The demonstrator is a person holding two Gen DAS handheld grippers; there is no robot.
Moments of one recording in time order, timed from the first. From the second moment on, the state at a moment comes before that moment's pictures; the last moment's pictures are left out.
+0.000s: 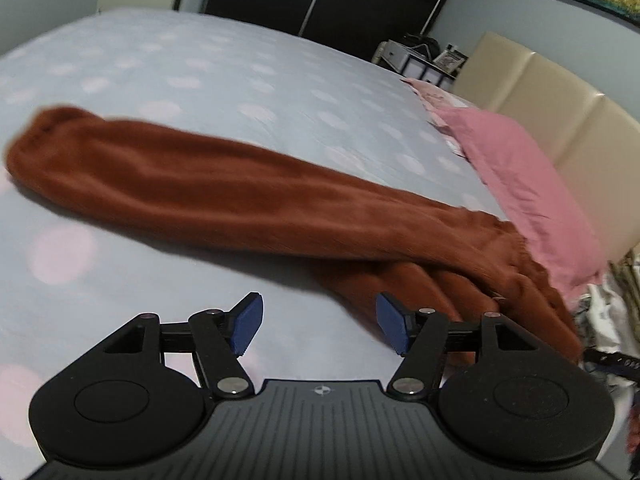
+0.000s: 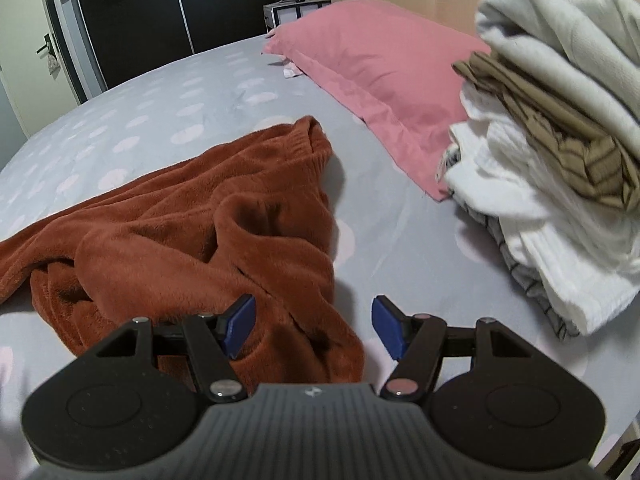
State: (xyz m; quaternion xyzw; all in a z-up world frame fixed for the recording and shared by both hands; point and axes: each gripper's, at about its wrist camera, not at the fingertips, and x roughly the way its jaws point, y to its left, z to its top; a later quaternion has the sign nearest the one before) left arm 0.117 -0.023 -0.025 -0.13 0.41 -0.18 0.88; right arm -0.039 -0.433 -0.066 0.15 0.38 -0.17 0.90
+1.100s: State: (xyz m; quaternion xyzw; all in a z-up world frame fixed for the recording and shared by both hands) left arm 0.163 -0.081 -0.091 -0.20 0.42 -0.23 0.85; right arm 0.045 -0.403 -0.076 0.07 0.38 -0.13 0.91
